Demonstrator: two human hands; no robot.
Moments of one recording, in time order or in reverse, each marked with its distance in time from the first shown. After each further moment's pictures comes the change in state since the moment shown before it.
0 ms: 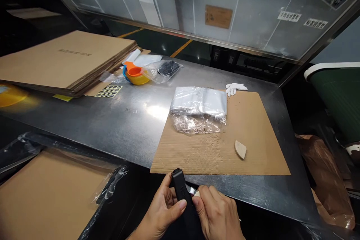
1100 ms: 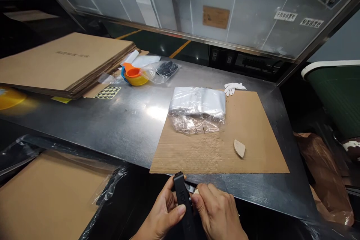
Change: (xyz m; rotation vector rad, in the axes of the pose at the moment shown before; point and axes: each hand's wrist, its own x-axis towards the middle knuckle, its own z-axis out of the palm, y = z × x) left_hand -0.006 0.005 0.011 -0.091 -0.053 -0.045; right_hand 0.006 -0.003 -0.005 0.096 -0.021 0.033
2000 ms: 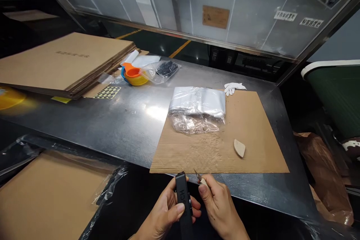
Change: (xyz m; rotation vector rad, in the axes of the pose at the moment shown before) left_hand 0.001 -0.010 -0.013 0.021 -0.046 -0.098; right_hand 0.008 0.017 0.008 0.466 -0.063 0.201
